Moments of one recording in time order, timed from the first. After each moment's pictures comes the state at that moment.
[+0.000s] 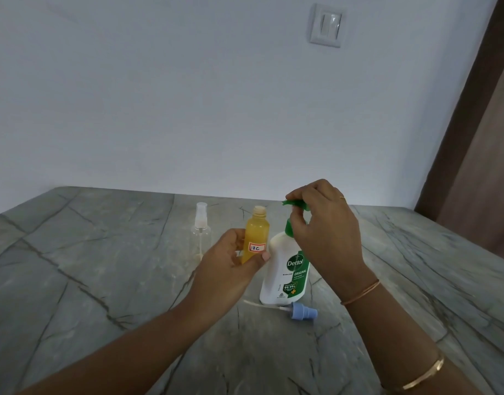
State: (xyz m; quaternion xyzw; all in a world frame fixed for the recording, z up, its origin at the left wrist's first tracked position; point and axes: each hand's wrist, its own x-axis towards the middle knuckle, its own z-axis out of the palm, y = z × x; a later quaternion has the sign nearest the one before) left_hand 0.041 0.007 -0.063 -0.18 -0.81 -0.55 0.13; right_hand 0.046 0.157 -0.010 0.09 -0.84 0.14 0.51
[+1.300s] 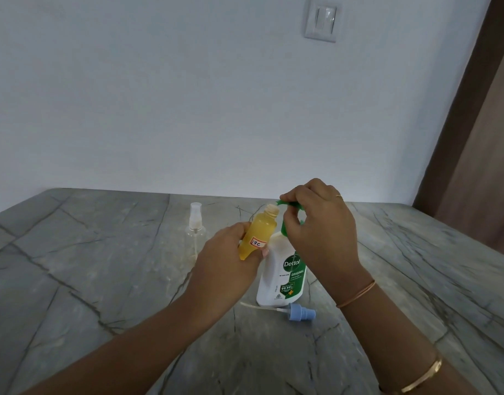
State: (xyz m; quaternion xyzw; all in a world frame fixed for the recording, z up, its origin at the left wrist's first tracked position) left_hand 0.033 0.019 -0.054 -0.18 -0.85 -0.44 0.24; right_hand 0.043 0.155 -0.010 0.09 -0.83 0.14 0.54
